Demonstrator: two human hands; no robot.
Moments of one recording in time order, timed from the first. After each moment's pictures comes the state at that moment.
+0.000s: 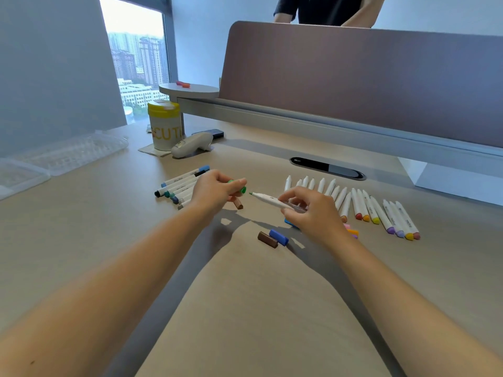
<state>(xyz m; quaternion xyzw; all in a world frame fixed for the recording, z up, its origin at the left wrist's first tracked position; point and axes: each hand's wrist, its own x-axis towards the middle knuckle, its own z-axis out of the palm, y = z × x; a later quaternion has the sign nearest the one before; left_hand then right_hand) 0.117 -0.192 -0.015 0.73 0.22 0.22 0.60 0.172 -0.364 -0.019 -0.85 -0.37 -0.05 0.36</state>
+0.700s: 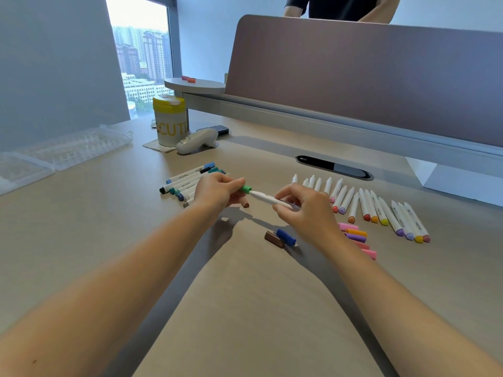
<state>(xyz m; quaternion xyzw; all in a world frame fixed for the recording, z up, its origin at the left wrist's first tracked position) 0.113 -0.190 -0.015 0.67 0.26 0.20 0.66 0.168 -0.343 -0.026 -0.84 -0.38 -0.08 0.37</state>
